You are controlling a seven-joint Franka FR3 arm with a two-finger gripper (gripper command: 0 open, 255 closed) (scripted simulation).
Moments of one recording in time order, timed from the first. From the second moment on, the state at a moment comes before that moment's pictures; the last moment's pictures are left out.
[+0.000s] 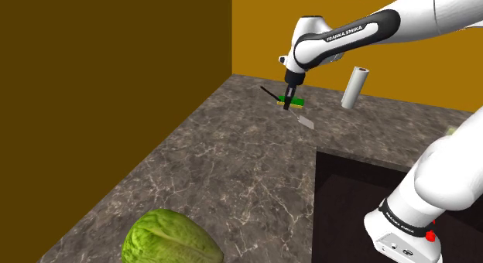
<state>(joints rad) -0.05 -0.13 -0.04 -2.23 0.04 2.15 -0.56</state>
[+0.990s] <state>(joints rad) -0.09 0.01 -0.08 -2.22 0.05 2.28 -0.65</state>
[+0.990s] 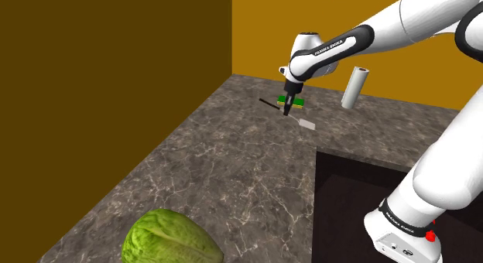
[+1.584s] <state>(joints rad) -0.09 0.04 -0.08 -2.25 0.06 2.35 -0.66</state>
